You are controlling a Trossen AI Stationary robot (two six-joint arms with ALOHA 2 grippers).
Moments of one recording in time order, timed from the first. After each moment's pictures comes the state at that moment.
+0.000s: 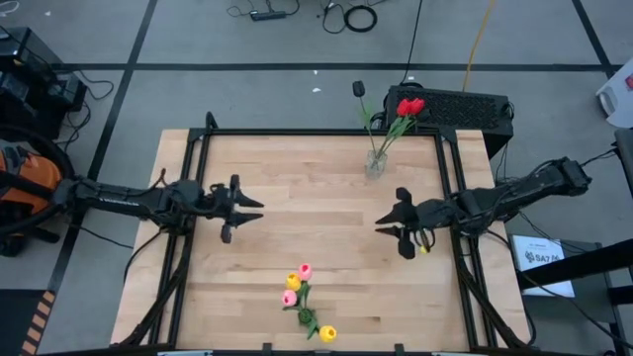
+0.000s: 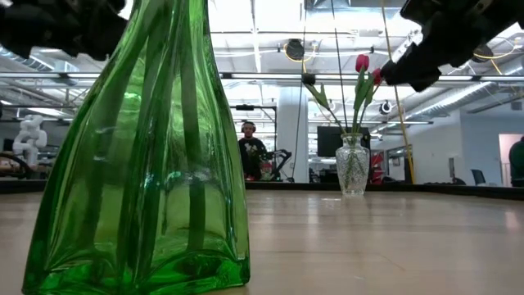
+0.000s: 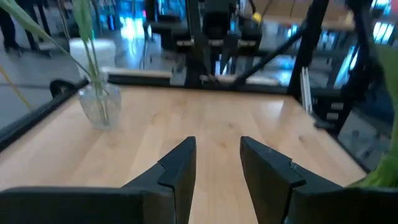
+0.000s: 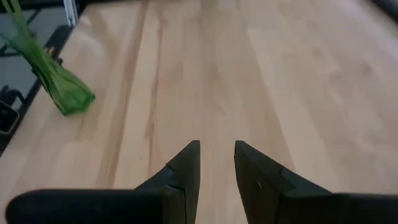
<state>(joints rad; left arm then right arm) -0.04 0.62 0.29 0.21 0.02 -0.07 0.26 0.91 0.55 -0.21 0.21 0.28</state>
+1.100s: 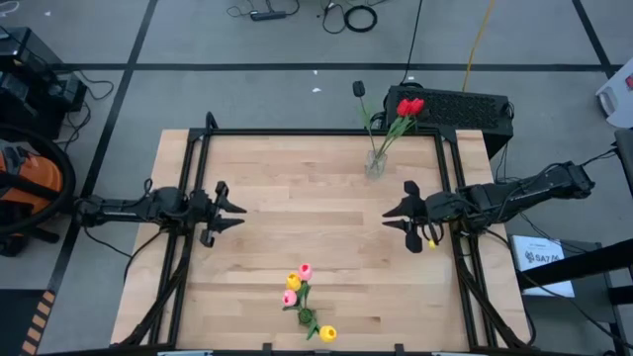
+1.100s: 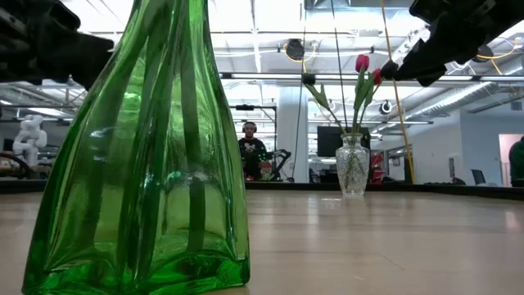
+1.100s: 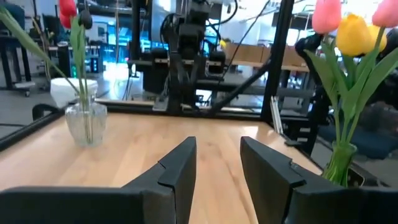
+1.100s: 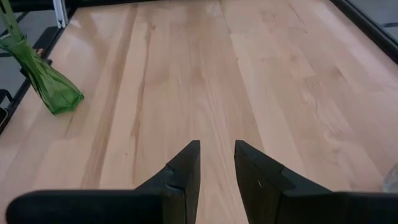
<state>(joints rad) -0.04 0.00 0.01 0.08 0.10 -0.10 0.22 0.77 0.55 -0.32 0.21 0.22</state>
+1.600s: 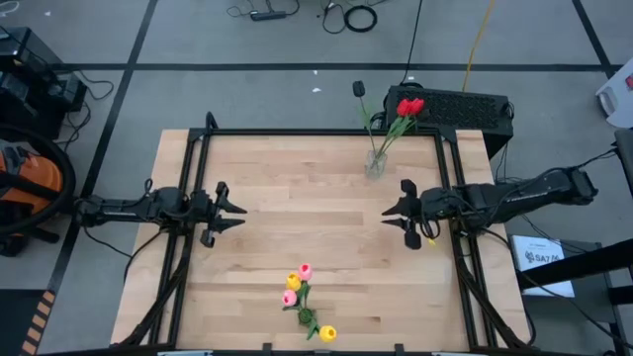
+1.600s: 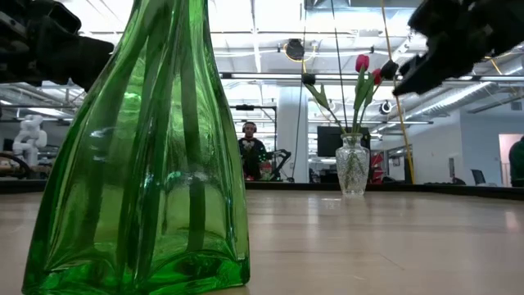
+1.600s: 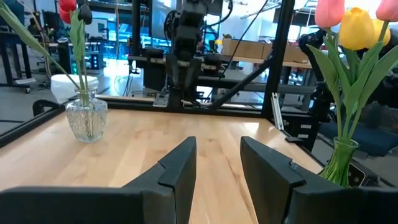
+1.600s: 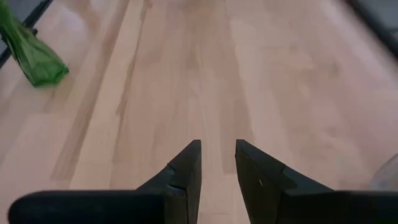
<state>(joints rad) -0.04 0.00 0.01 0.06 0.10 -0.10 0.14 0.77 0.51 -0.32 0.15 0.09</state>
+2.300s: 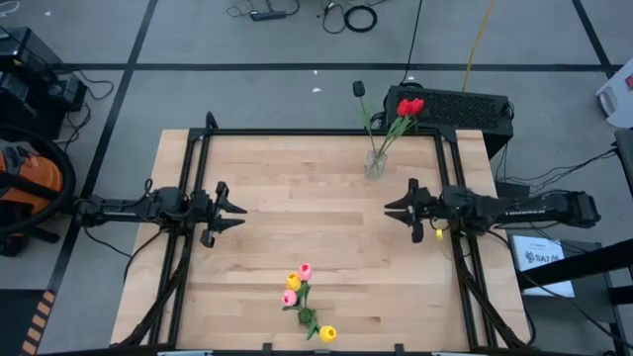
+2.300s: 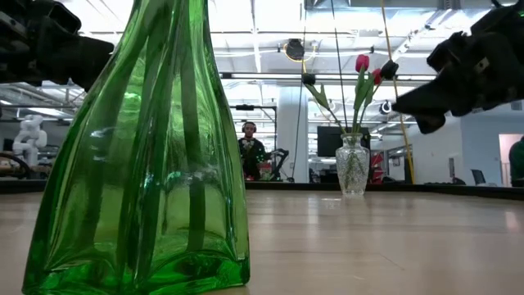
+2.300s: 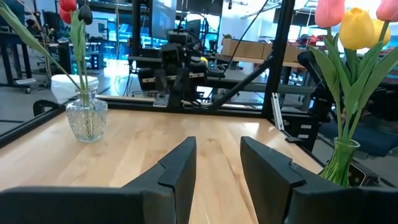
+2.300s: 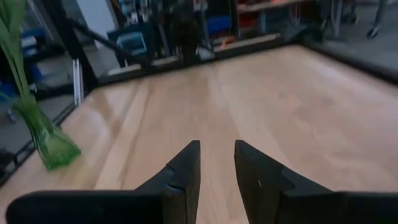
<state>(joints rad) -0.04 0.00 0.01 0.06 0.10 -0.10 -0.08 0.49 0.02 0.32 -0.05 0.21</state>
